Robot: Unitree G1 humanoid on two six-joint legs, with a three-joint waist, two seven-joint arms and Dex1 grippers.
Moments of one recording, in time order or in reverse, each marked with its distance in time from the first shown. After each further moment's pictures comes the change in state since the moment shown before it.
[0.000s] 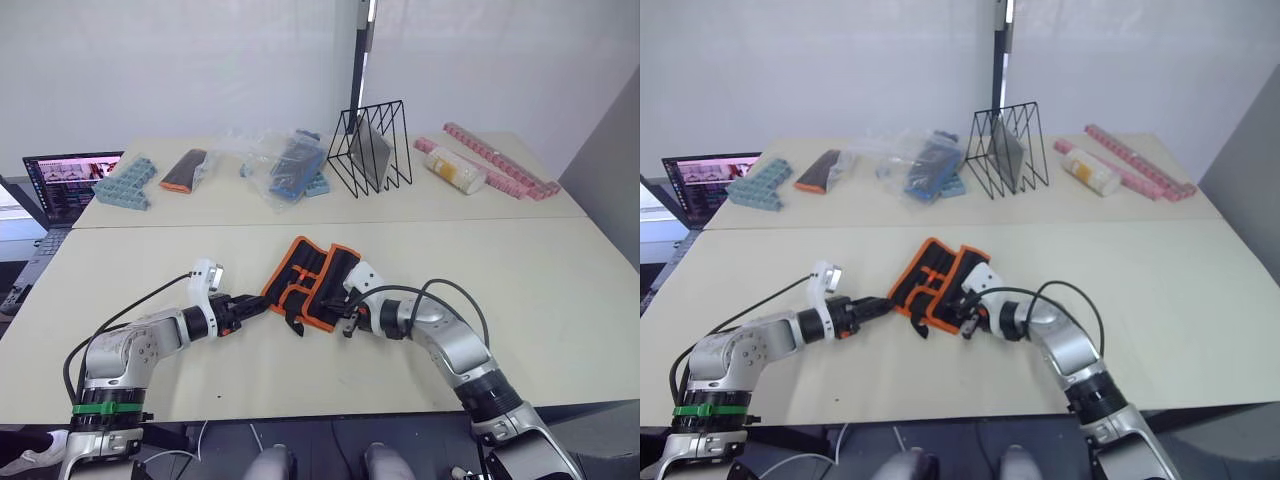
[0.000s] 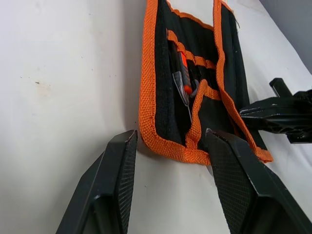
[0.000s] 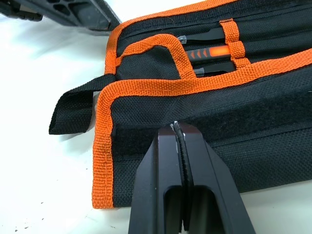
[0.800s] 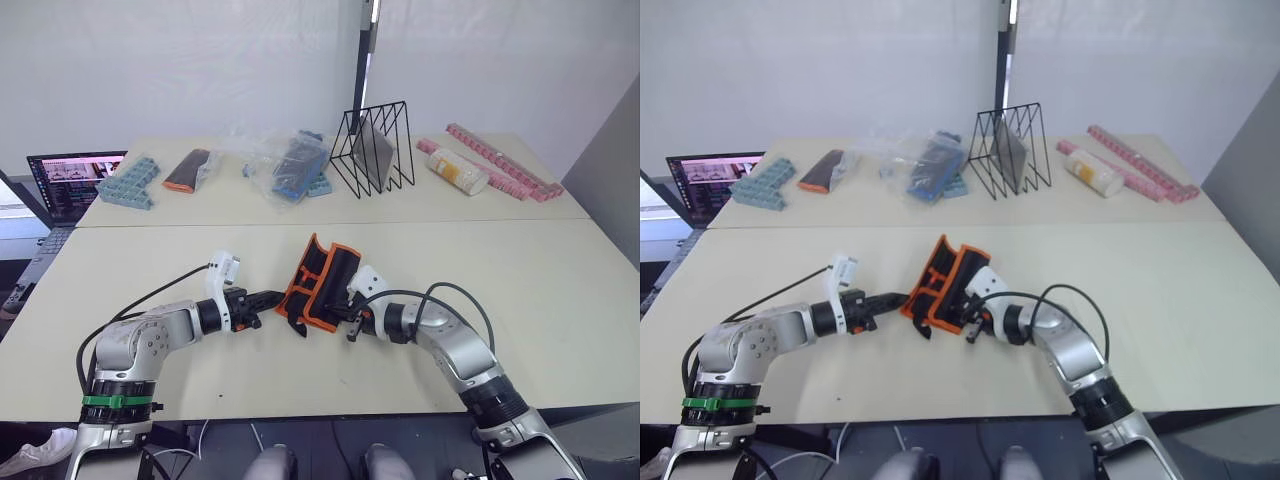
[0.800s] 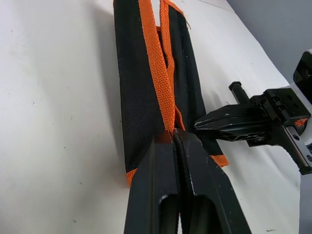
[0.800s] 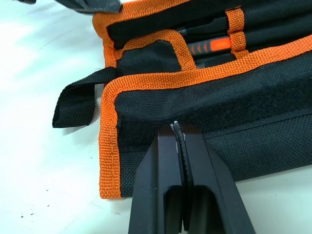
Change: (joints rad) left arm -0.028 -0.005 -0.053 -0.092 -0.037 0.057 -0.029; right arm 0.023 -0.016 0.007 -0.028 -0.007 0.003 0.002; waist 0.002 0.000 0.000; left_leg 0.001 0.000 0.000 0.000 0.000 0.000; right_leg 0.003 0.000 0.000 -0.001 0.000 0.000
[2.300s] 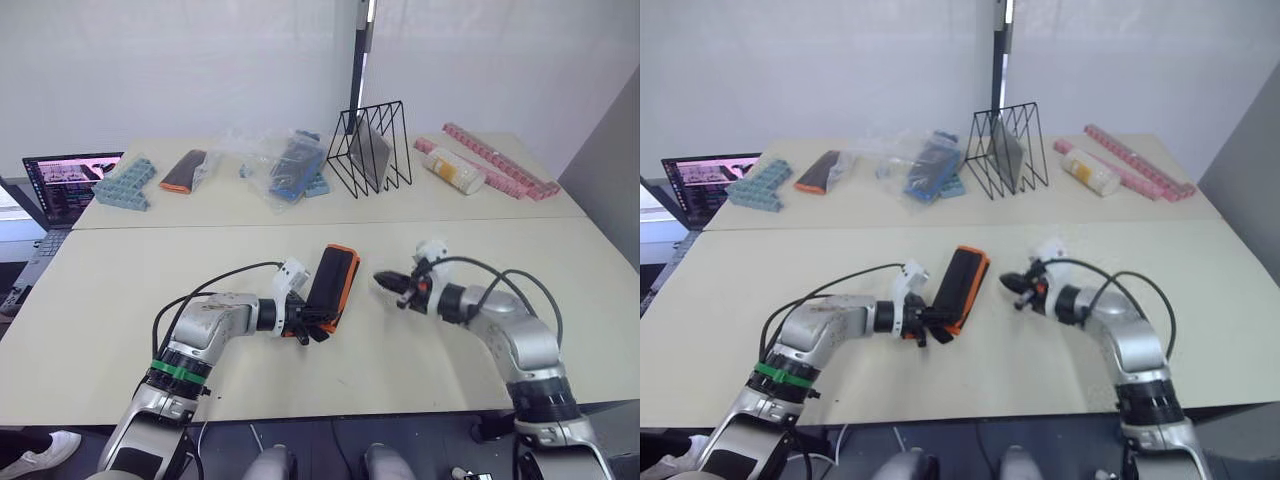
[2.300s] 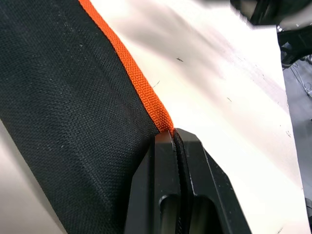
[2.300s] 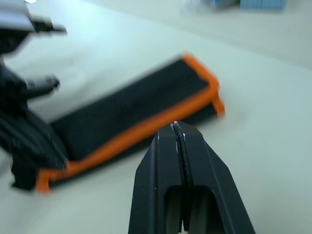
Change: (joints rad) left arm -0.155 -0.101 -0.352 0.156 0.231 -0.185 -0.178; right arm -0.031 -0.053 -0.306 -0.083 0.169 0.096 -0.017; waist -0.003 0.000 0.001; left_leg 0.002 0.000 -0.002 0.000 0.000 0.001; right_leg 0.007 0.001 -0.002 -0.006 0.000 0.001
